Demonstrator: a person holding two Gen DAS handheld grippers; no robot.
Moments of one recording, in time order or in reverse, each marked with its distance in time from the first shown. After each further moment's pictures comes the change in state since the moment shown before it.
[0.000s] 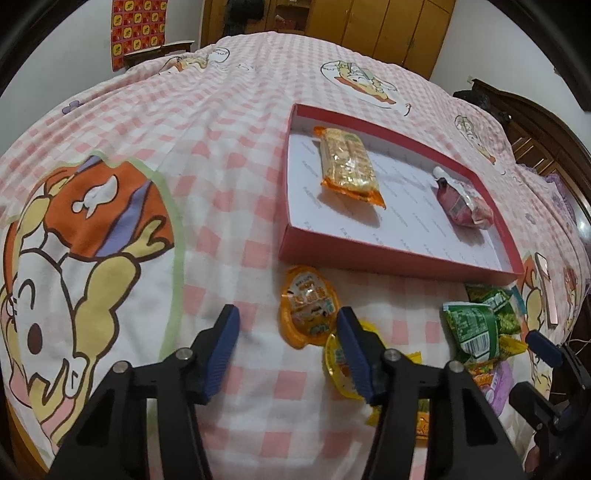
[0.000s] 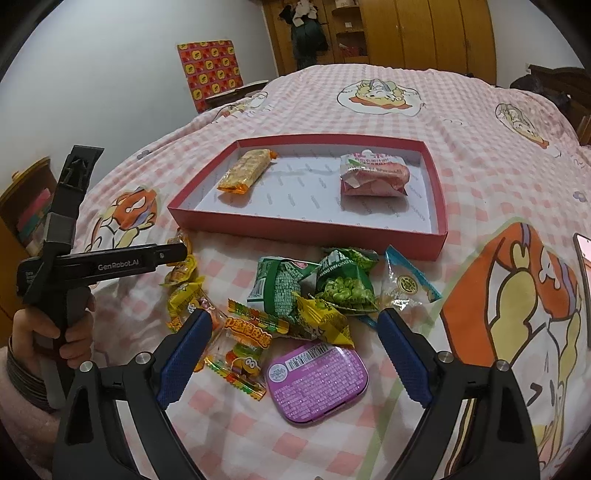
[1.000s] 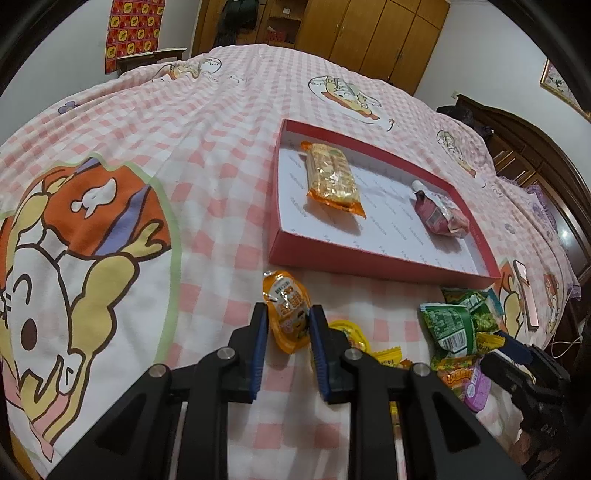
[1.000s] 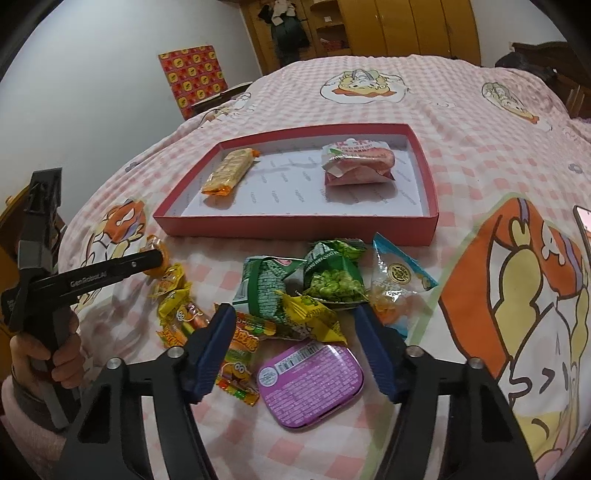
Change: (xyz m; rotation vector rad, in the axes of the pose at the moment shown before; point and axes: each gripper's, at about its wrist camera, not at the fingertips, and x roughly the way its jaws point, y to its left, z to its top) left arm -0.015 0.007 -0.006 -0.014 -0.053 -0.090; right arm 0.010 -0.013 0.000 0.089 0.010 0.004
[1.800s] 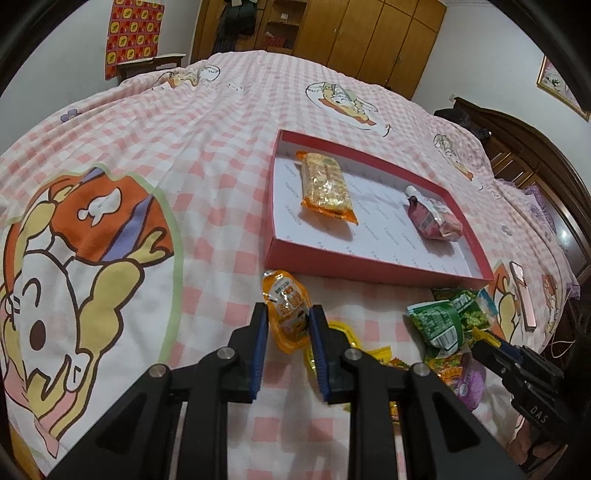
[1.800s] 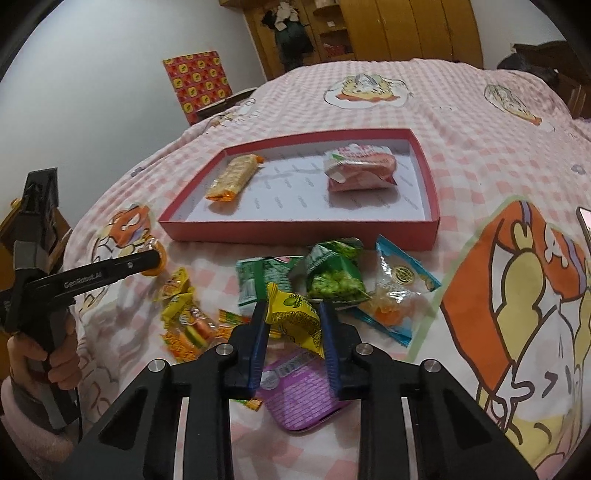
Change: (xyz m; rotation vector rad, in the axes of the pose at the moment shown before) left arm -0.013 -0.004 0.001 0.008 -0.026 0.000; right arm -0.006 0.003 -0.001 -0.012 -0.033 0.025
